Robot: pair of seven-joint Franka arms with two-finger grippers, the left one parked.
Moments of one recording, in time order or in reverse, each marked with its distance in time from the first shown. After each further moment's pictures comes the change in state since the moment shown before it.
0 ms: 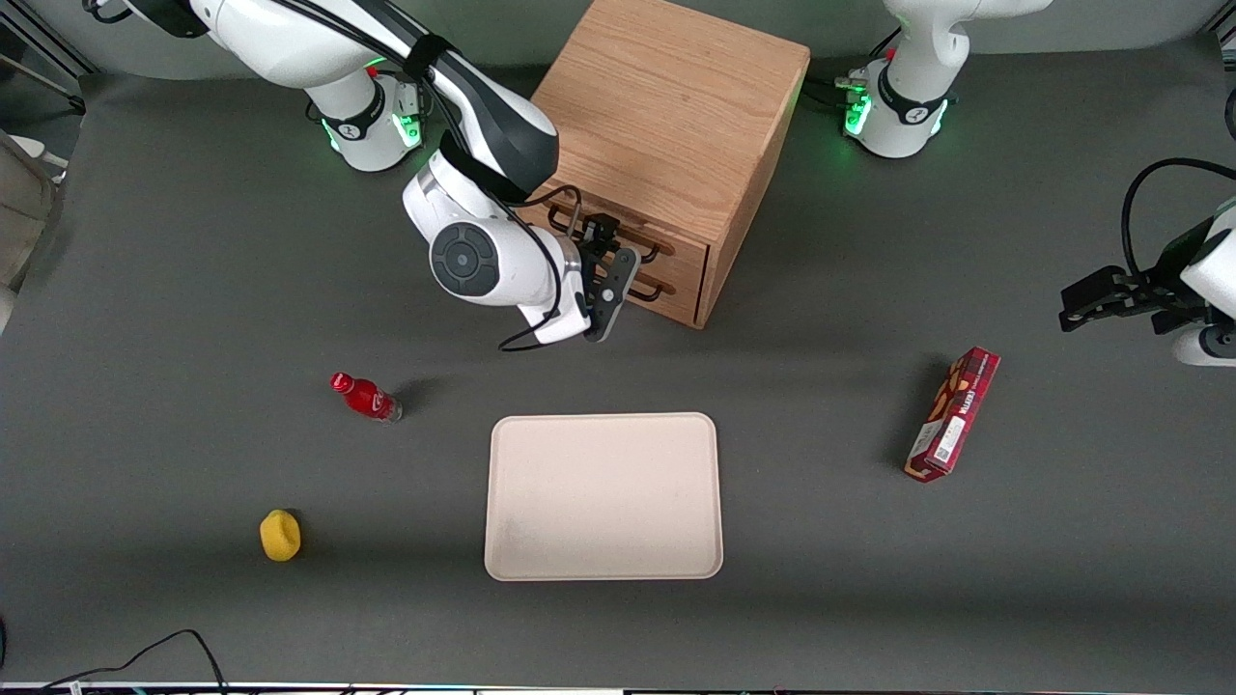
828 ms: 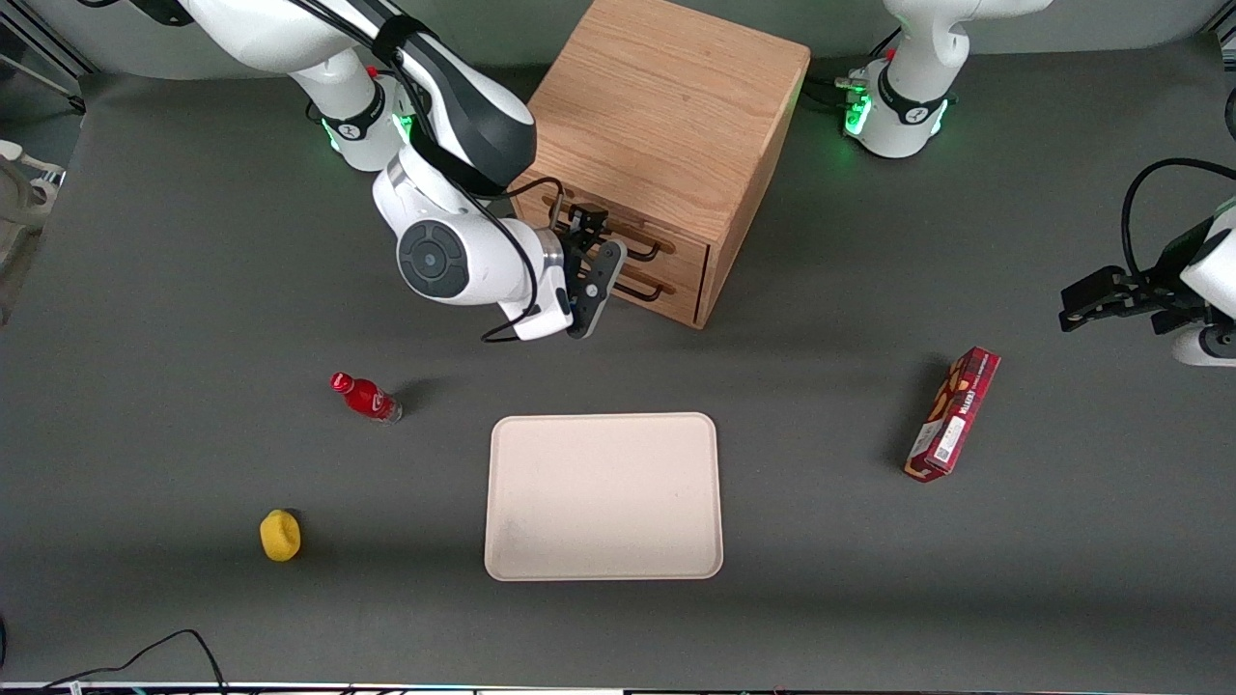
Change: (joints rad) arm -0.010 -0.047 -0.014 0.005 0.086 -0.082 0.000
